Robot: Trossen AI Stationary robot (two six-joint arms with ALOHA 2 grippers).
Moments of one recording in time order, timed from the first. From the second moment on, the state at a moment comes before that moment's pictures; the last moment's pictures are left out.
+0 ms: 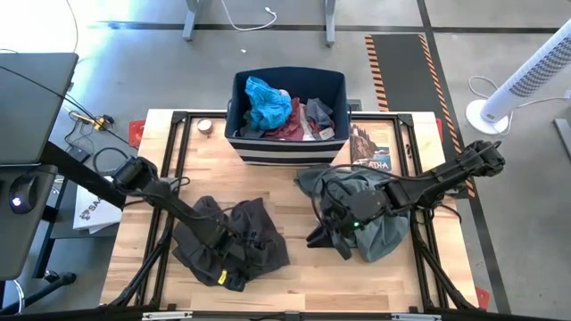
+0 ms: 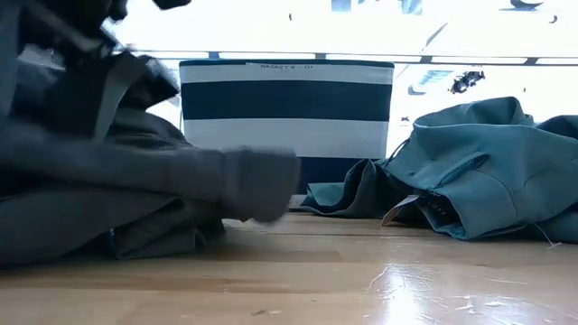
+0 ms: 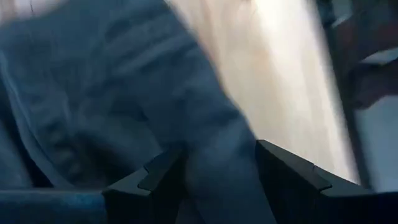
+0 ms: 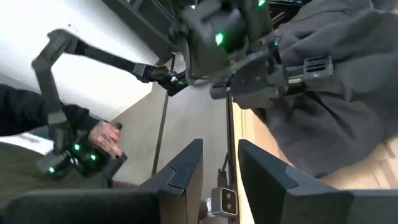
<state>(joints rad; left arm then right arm) -0.59 1.77 1.11 -0.43 0.02 -0.39 0.40 1.41 1.14 -0.11 -0.07 0.79</state>
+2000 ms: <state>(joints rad) -0.59 1.34 1.43 -0.64 -0.77 -0.55 0.49 1.41 1.15 -0.11 0.25 0.79</state>
